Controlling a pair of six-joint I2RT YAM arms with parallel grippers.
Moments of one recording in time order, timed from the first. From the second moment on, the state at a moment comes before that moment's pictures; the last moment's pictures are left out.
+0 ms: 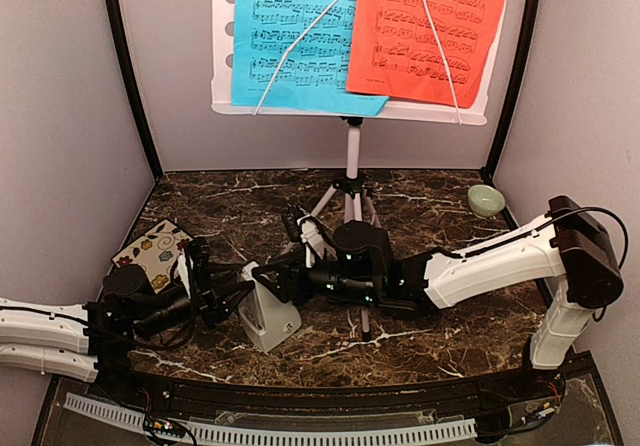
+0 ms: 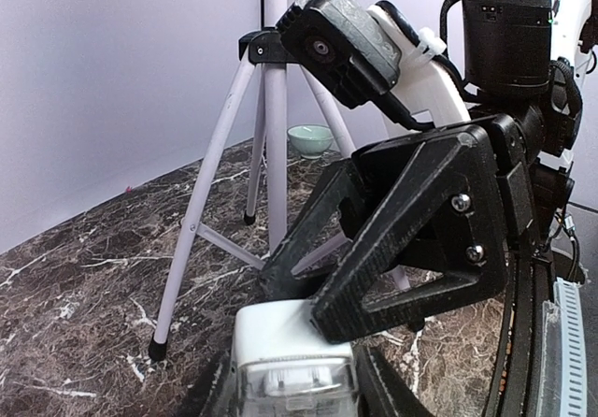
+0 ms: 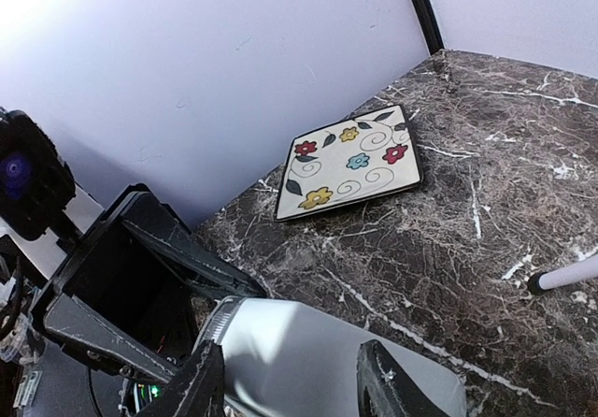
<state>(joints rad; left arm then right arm) -1.06 0.77 0.19 0.53 -0.10 -0.04 1.22 1.76 1.03 0.48 0.00 0.46</state>
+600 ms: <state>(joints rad) -1.06 0.61 0.30 0.27 -0.26 -0.11 1.22 1.76 1.04 0.48 0.04 0.45</state>
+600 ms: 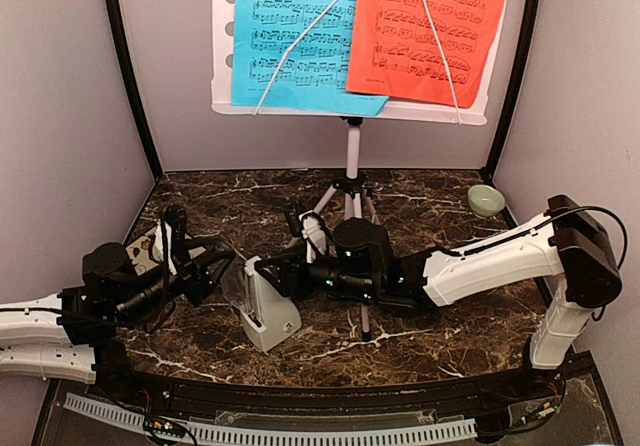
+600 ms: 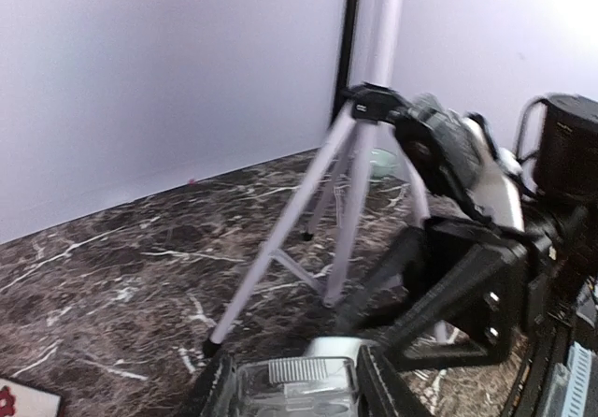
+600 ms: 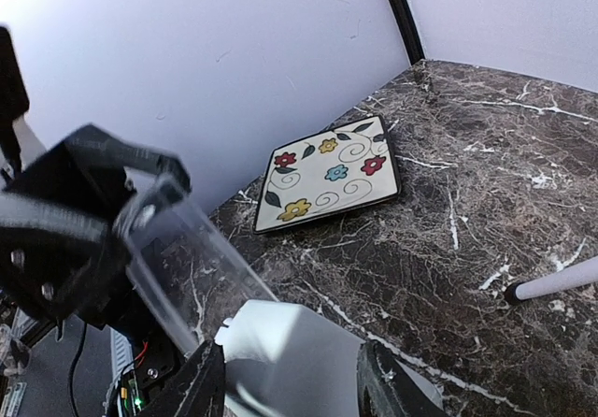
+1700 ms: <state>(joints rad) -0.53 1.45 0.75 -0.18 -0.03 -0.24 1.22 1.75 1.07 0.40 0.06 0.40</state>
